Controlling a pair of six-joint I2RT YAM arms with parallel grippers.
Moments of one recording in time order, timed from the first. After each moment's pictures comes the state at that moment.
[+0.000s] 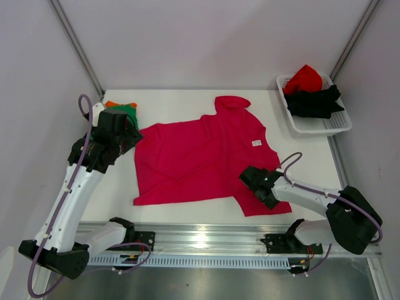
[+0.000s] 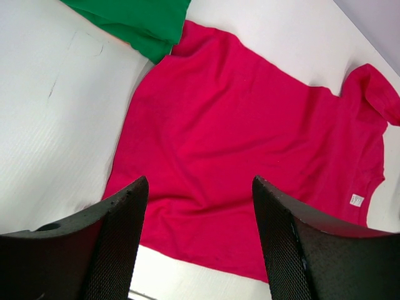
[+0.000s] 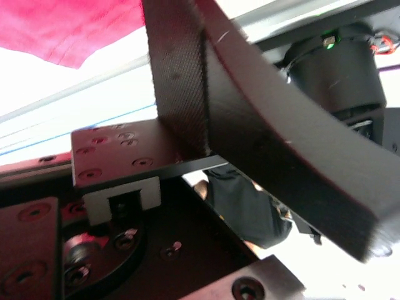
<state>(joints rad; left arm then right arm) -0.31 1.05 1.33 -1.03 -0.43 -0.85 0.79 1.31 0.63 -0.76 0.58 1.54</state>
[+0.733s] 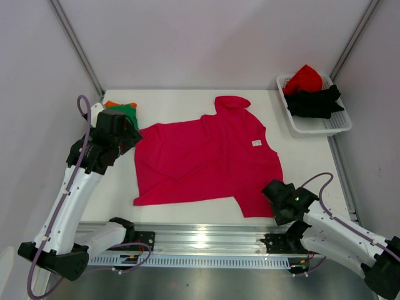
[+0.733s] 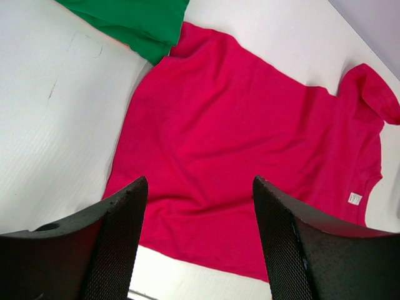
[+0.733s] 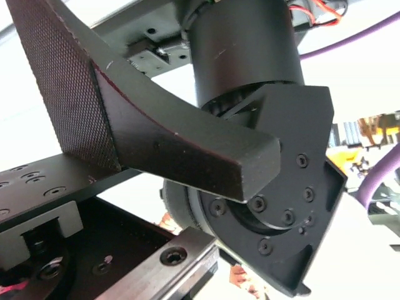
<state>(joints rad) -0.31 1.04 1.33 -1.03 -0.43 -0.84 0.76 0.79 0.49 -1.07 0.43 1.99</state>
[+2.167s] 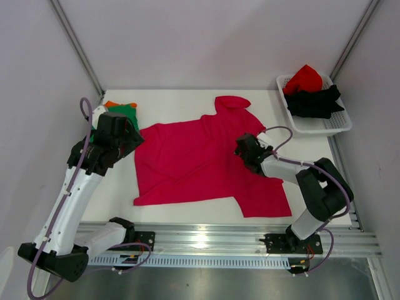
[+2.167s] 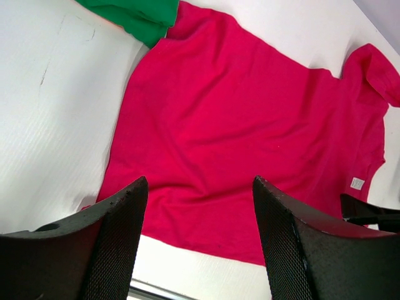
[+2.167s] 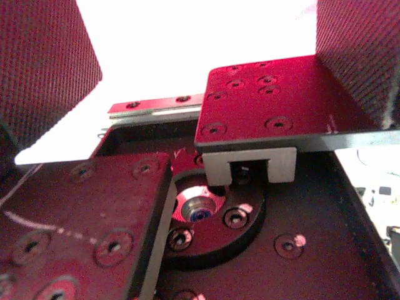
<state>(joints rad) -0.31 1.03 1.30 -1.04 -0.38 -0.84 0.57 1.61 0.82 -0.01 0.62 0.86</state>
